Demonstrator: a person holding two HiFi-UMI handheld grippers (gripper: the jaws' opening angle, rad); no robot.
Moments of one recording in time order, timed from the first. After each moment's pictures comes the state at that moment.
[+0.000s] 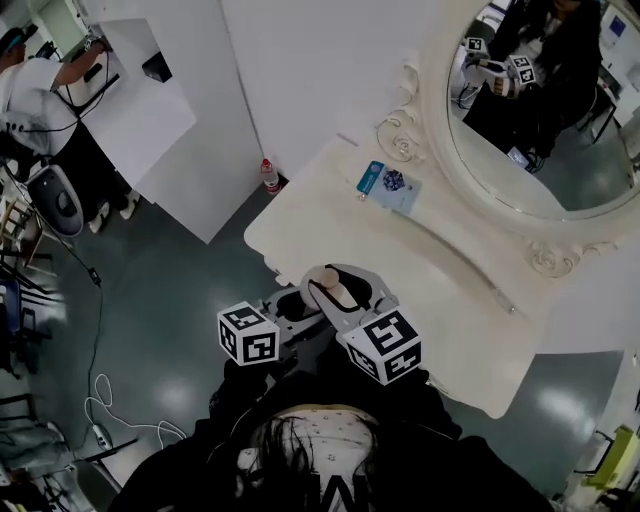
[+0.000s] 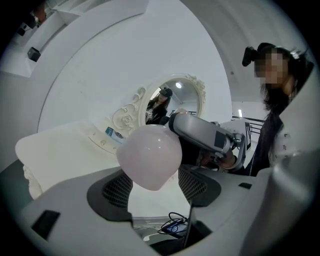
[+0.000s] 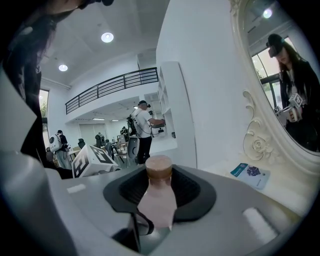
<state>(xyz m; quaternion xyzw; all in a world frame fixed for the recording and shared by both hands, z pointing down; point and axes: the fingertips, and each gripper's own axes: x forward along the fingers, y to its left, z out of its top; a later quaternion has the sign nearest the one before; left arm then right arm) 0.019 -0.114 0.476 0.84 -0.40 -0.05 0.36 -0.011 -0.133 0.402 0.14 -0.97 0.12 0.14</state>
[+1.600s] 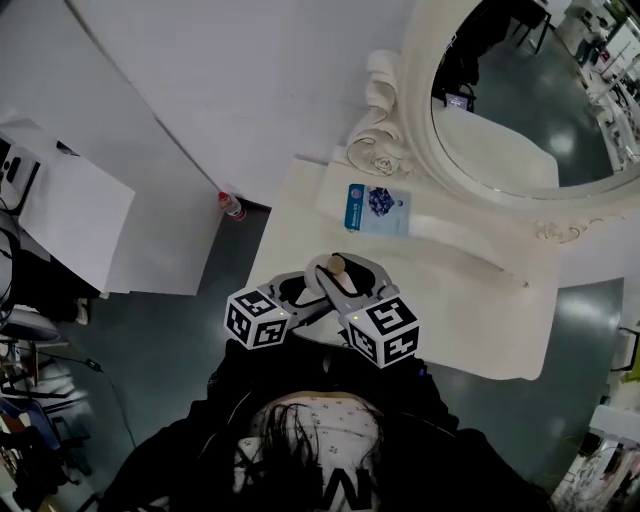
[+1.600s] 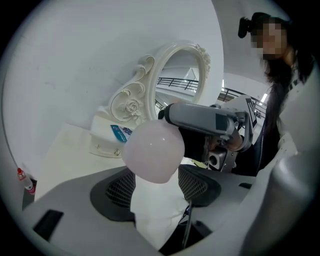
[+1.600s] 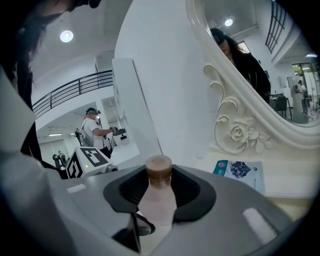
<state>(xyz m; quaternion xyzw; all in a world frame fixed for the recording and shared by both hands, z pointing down) -0.054 -0.267 0.534 0.90 -0.24 0.13 0.33 -0.063 -0.307 0.454 0.34 -0.91 0.22 0.12</state>
